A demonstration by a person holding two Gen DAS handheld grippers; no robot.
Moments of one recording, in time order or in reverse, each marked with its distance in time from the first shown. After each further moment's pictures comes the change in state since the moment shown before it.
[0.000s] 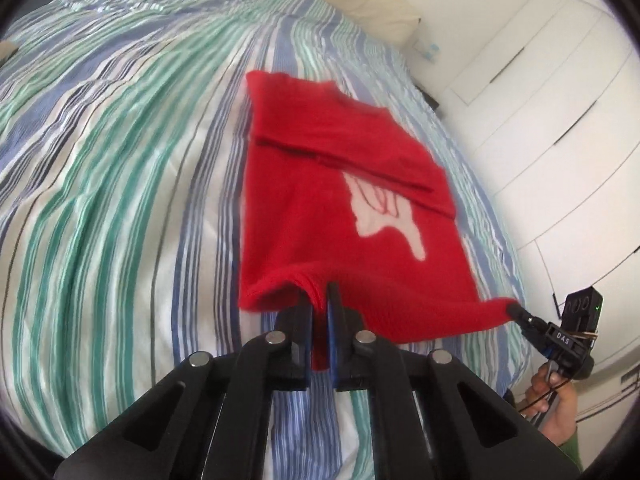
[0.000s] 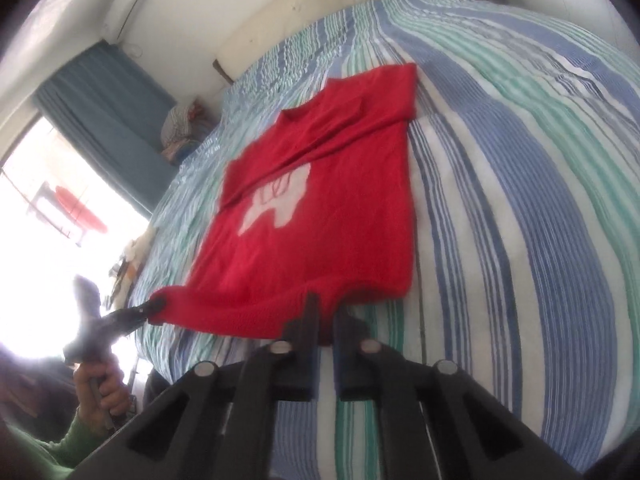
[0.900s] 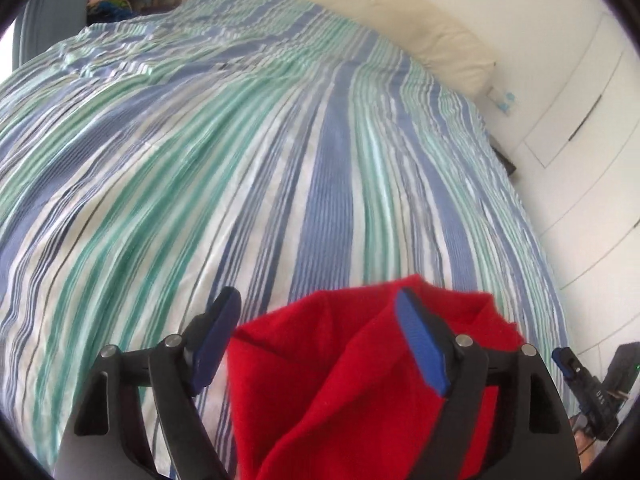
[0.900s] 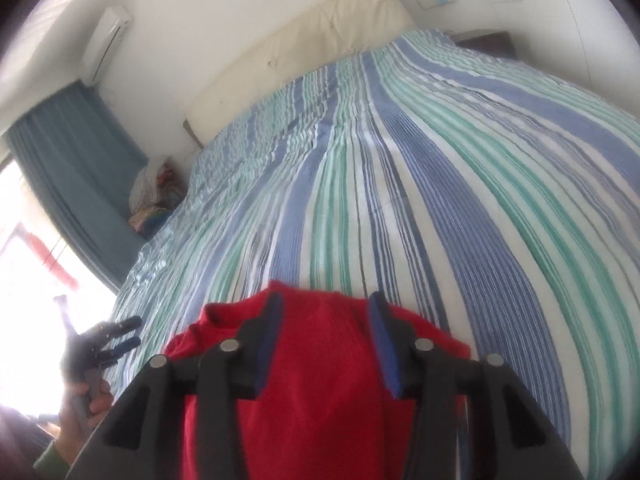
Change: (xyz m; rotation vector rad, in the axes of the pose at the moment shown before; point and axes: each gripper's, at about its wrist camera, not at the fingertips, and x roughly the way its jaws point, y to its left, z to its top) left arm 0.154 0.003 0.241 -0.046 -0.105 0.205; right arm 0.166 -0.031 0.287 -0.066 -0.161 -0.077
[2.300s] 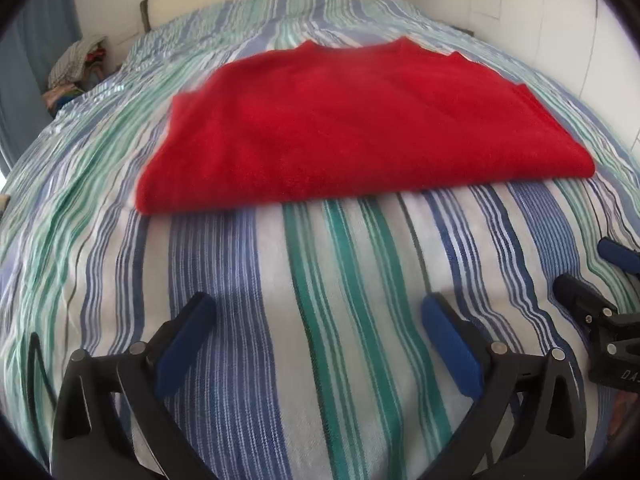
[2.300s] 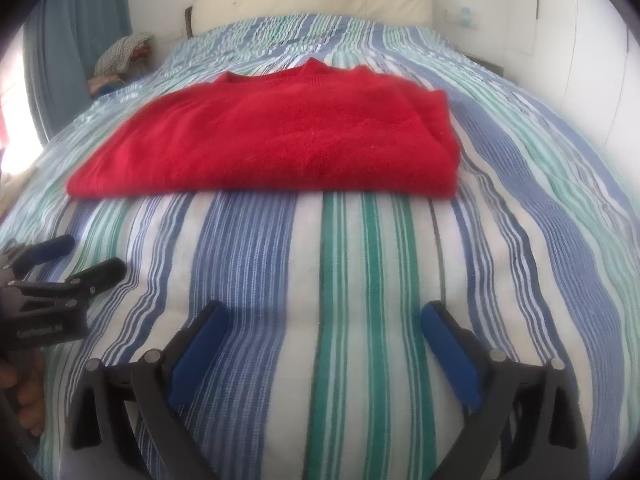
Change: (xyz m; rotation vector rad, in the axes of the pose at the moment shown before) left arm -0.031 -0.057 -0.236 0.449 0.050 0.233; right arm -0.066 0.076 -0.246 -0.299 0.154 -0.386
